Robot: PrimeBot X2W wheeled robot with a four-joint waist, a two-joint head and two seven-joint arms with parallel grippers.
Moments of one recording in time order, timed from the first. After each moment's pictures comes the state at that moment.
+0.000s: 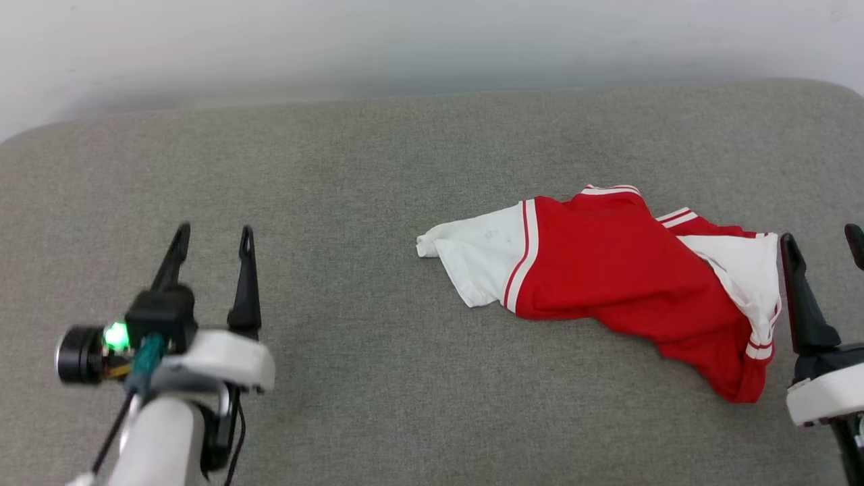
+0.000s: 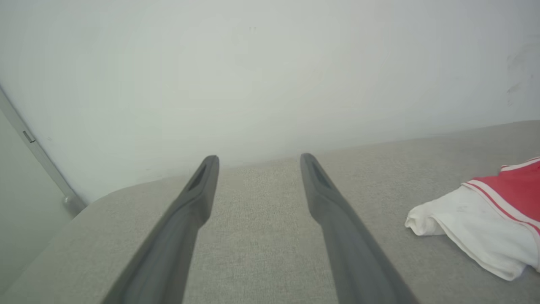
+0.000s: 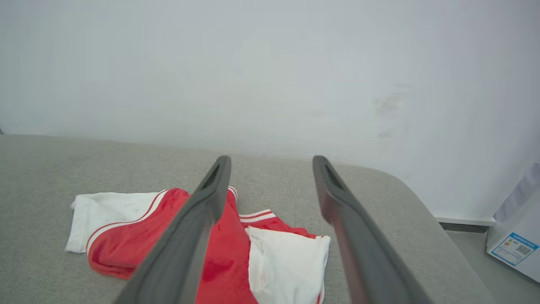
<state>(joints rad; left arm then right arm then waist) -0.20 0.20 -0.07 0.10 -0.11 0.04 -0.21 -0.07 -0.33 -0.08 -0.11 0.27 0.13 -0.03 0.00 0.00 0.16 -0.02</state>
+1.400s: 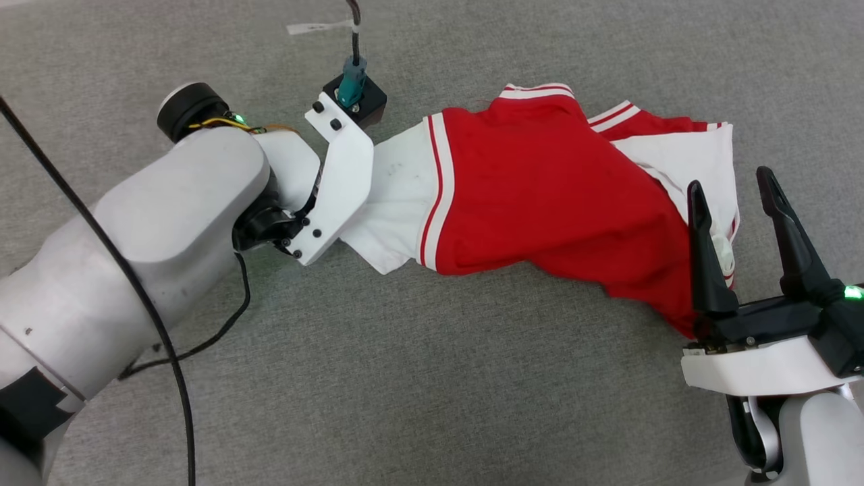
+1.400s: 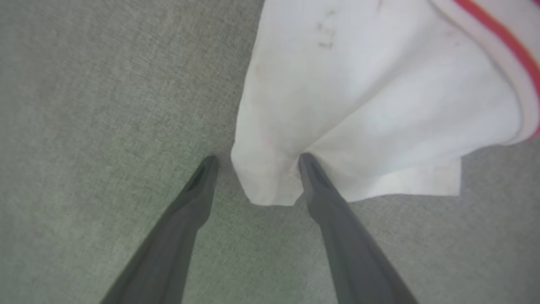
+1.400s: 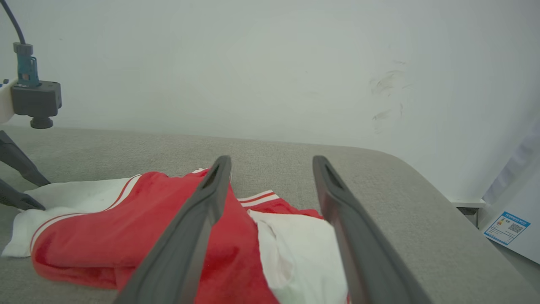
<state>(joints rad) -1.26 0.53 -1.26 0.45 -0.92 -0.13 0.91 -0.19 -0.08 0.02 -0.09 0.04 0.13 -0.26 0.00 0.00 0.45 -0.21</state>
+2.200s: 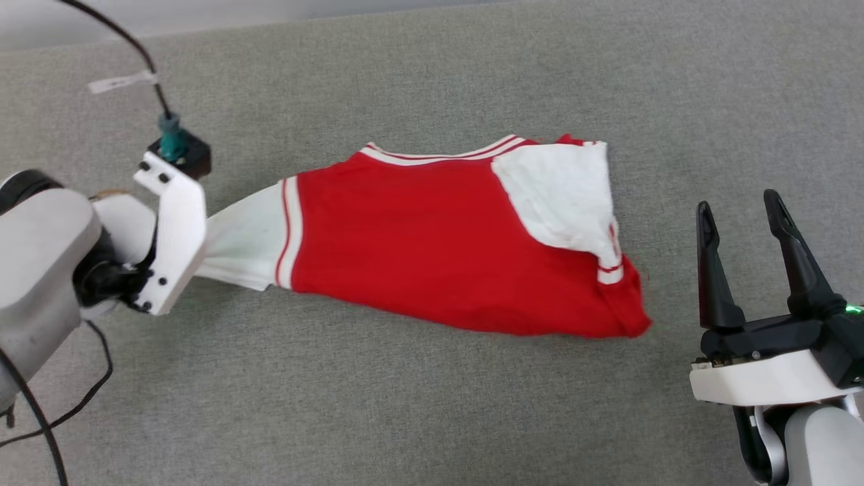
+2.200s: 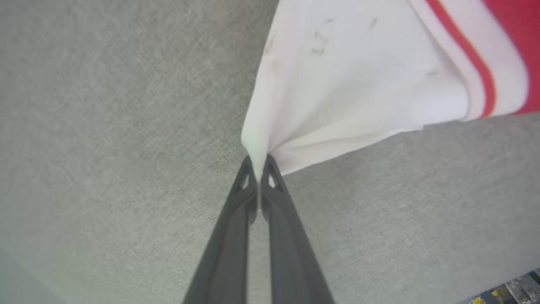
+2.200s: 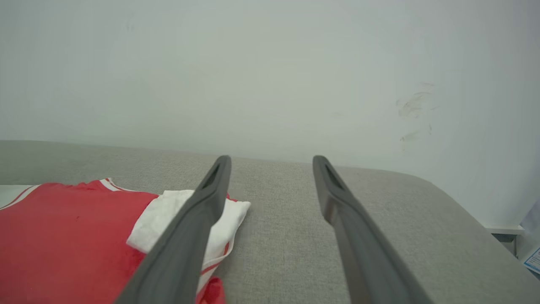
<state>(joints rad) -1.15 0.81 -1.28 0.47 -1.04 -0.13 0.79 -0.15 -0.08 -0.01 -0.07 0.03 0.13 -0.26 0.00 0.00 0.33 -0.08</state>
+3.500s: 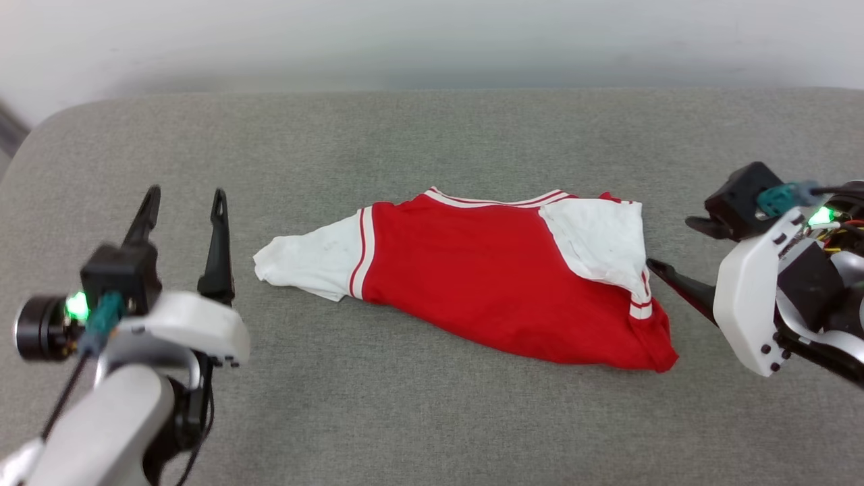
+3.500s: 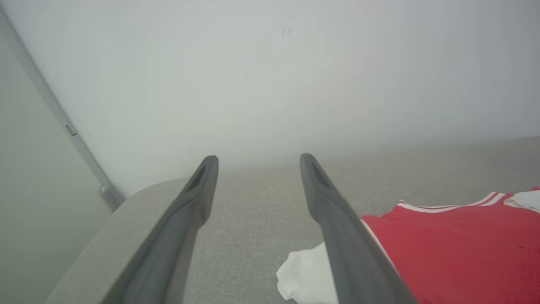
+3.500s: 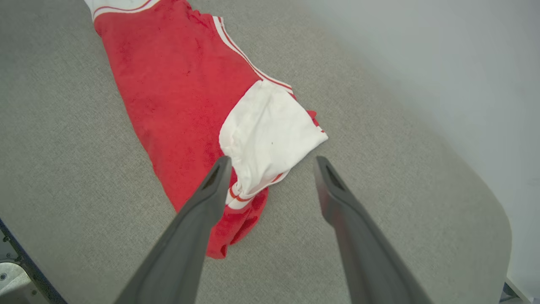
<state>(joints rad) -0.49 0.73 -0.71 0.02 -0.78 0.53 -0.26 -0.63 -0.76 0.66 -0.07 0.66 0.13 0.61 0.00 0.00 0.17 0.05</state>
